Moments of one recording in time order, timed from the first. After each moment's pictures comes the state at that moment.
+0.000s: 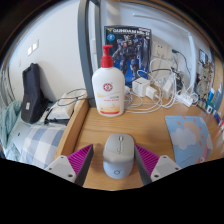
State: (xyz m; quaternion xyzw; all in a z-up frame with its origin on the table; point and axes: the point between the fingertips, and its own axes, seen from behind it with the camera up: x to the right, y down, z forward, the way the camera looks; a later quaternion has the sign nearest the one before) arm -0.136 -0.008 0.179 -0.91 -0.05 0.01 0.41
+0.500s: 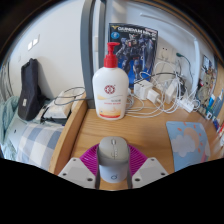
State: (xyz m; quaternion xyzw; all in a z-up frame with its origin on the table) arm -0.141 0.010 0.169 -0.91 -0.07 -0.01 0.40
